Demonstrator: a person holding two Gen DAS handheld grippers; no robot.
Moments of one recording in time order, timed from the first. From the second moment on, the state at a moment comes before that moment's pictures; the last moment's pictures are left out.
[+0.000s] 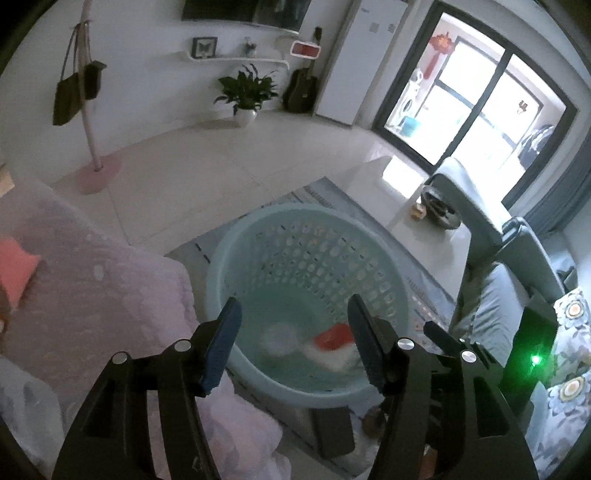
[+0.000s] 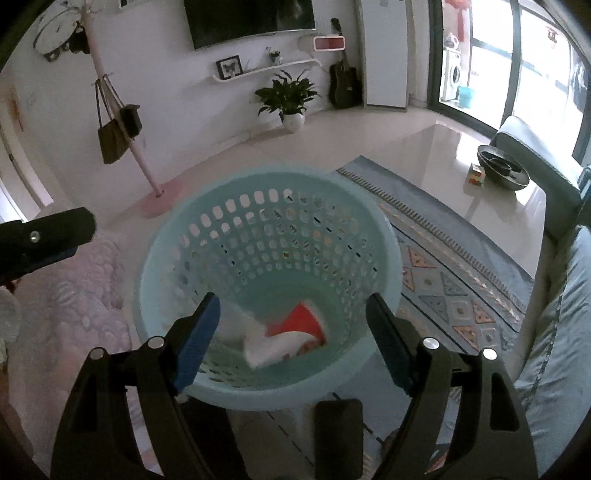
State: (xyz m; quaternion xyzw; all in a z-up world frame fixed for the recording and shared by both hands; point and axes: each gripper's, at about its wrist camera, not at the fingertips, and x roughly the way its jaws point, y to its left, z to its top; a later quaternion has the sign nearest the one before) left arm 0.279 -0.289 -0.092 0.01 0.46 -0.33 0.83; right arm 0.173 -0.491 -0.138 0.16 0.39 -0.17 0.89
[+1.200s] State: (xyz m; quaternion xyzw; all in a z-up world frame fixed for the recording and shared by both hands) left arm 0.156 0.117 -0.001 -0.09 0.27 -0.05 0.96; right arm 0.125 -0.190 -0.035 0.09 0.31 0.17 0.93
